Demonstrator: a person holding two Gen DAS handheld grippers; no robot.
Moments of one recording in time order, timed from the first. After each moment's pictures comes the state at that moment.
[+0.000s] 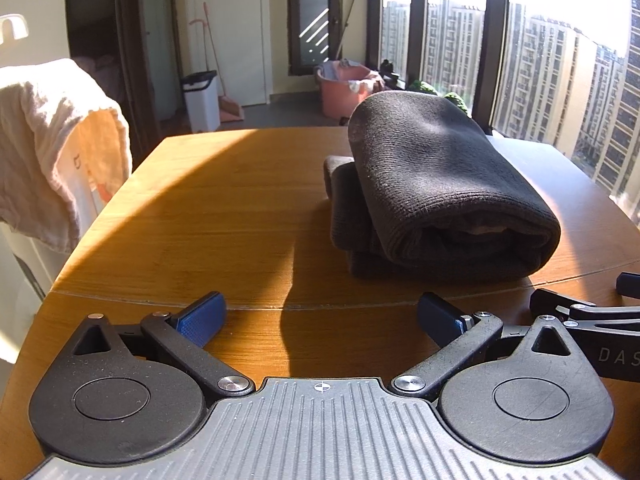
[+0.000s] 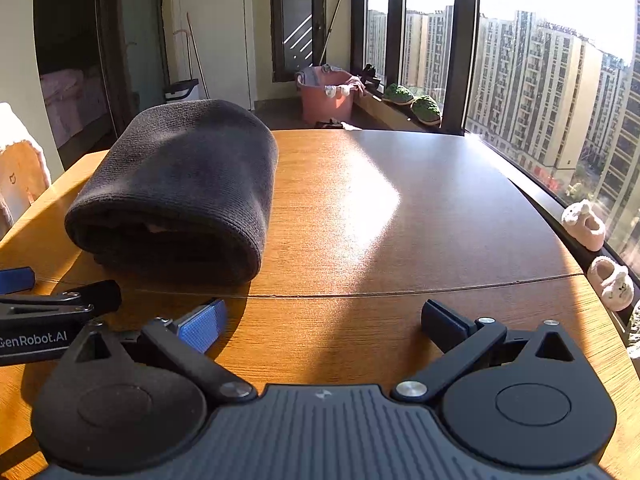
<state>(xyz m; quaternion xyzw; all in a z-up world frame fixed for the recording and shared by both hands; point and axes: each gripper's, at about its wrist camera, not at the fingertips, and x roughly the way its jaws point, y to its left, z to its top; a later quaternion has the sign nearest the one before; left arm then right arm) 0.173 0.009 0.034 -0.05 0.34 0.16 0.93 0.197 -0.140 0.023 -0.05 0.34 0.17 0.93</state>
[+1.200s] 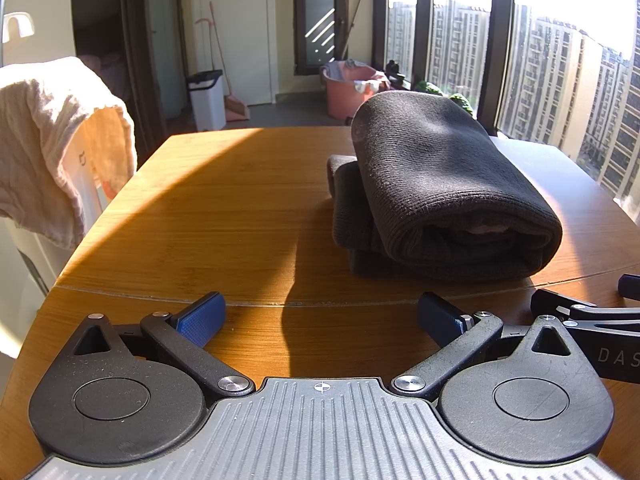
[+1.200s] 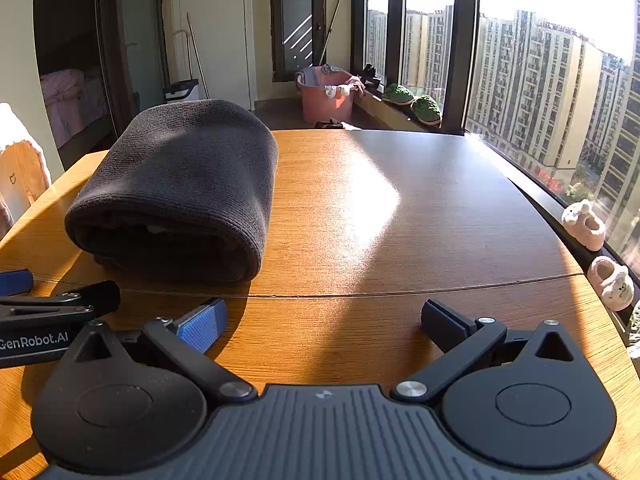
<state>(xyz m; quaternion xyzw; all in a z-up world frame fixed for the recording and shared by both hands) 0.173 0.007 0.034 -0.06 0.34 0.17 0.92 0.195 -0.140 0.023 -0.05 0.34 0.17 0.93</state>
